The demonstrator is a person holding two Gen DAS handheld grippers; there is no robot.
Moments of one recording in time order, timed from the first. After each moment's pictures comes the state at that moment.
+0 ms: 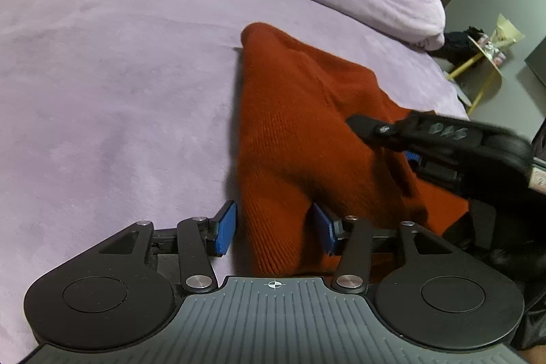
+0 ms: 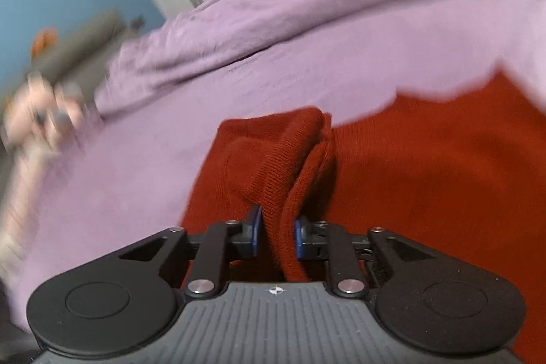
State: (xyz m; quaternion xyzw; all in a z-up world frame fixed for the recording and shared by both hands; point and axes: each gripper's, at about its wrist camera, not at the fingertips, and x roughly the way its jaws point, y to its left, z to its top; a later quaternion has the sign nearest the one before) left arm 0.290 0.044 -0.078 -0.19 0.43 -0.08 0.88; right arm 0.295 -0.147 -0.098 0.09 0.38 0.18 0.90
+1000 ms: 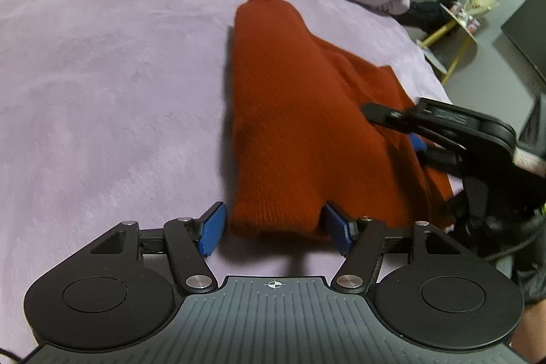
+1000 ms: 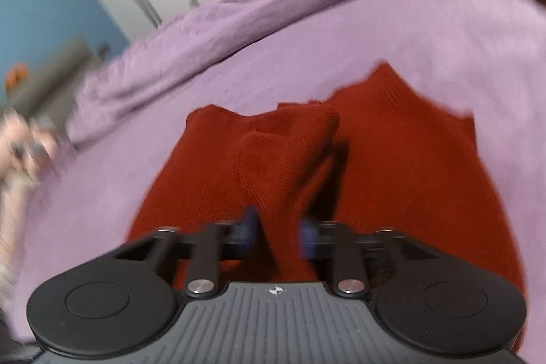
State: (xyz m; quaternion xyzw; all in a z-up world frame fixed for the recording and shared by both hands) left arm 0.279 -0.011 -0.080 -0.17 0.46 -0.13 0.86; right arm 0.292 -0.245 -0.105 0.14 0.39 0.12 0.90
